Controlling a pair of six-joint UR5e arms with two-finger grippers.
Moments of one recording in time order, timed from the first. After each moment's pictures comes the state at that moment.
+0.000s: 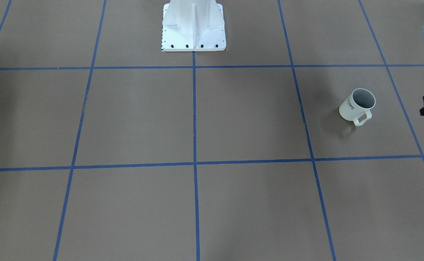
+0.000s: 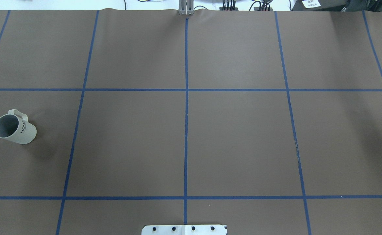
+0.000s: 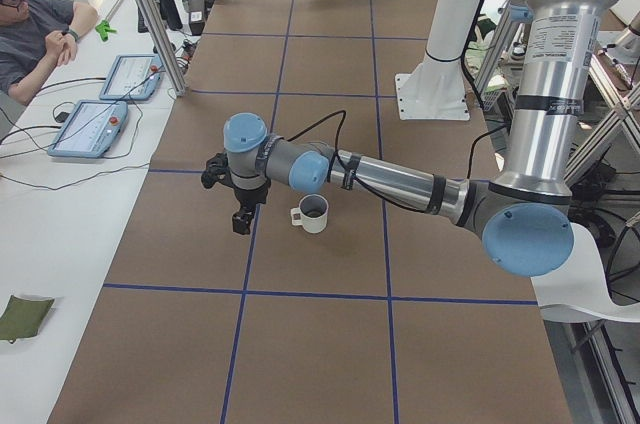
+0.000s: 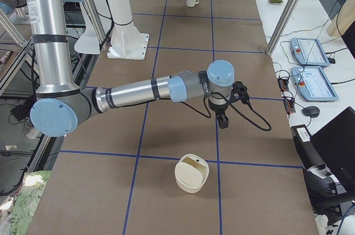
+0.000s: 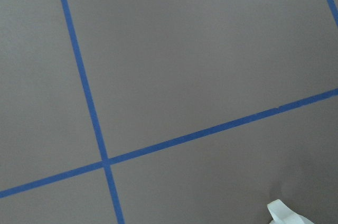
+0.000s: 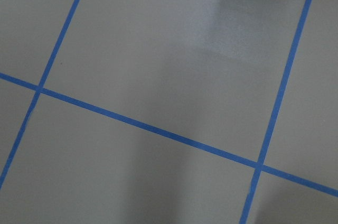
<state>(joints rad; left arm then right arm) -1.32 -1.66 -1.70 -1.70 -2.30 -0.15 1.52 -1.49 1.74 -1.55 2.43 -0.09</state>
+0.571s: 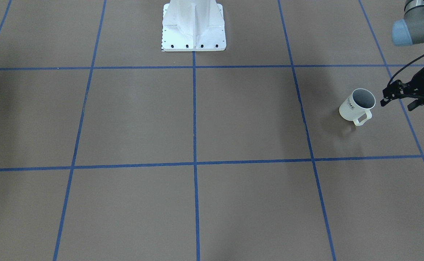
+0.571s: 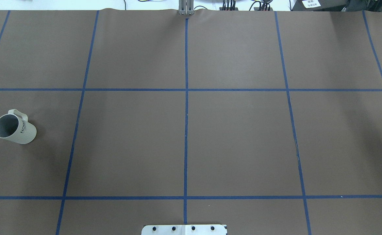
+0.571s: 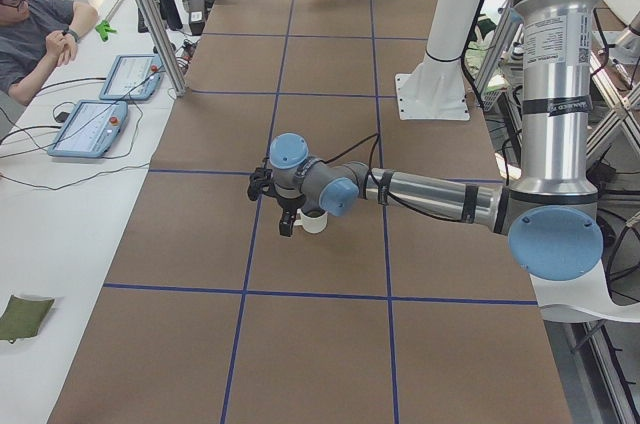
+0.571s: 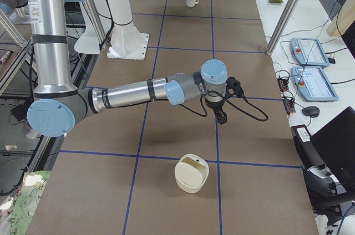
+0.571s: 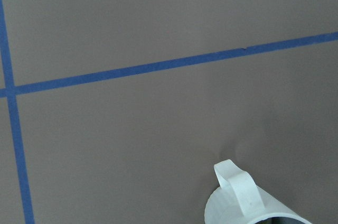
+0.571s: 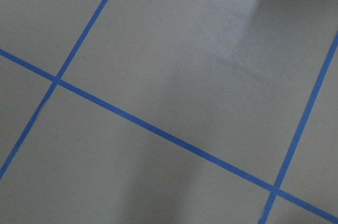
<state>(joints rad) -1.15 -1.49 -1.74 -2.00 -2.31 -0.47 1.47 -1.53 1.76 -1.40 2.42 -0.09</state>
